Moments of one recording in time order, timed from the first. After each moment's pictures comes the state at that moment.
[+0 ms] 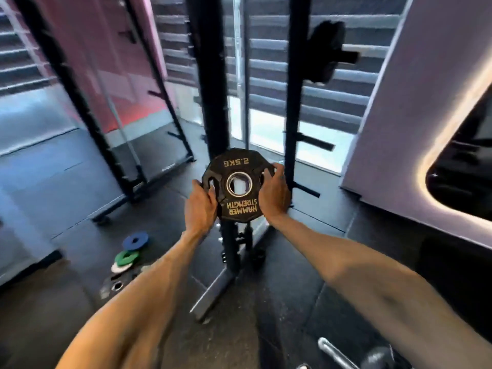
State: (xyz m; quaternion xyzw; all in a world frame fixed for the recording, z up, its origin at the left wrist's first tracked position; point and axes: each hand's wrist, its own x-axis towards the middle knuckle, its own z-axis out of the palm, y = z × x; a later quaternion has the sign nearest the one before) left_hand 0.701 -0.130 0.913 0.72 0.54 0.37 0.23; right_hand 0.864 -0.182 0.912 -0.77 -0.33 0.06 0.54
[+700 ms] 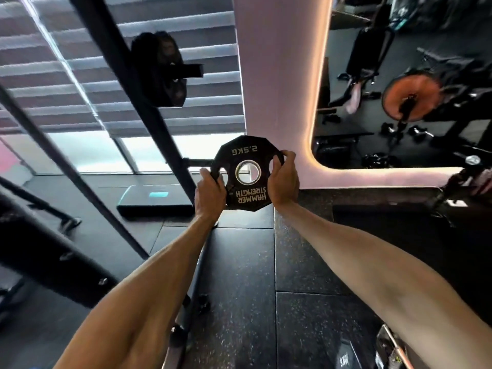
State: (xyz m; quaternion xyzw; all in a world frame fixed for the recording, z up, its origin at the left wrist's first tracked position) left_hand 1.135 -0.096 0.934 0.84 0.32 0.29 0.32; right_hand 1.240 -0.228 0.921 -0.81 -0.11 -0.15 0.56
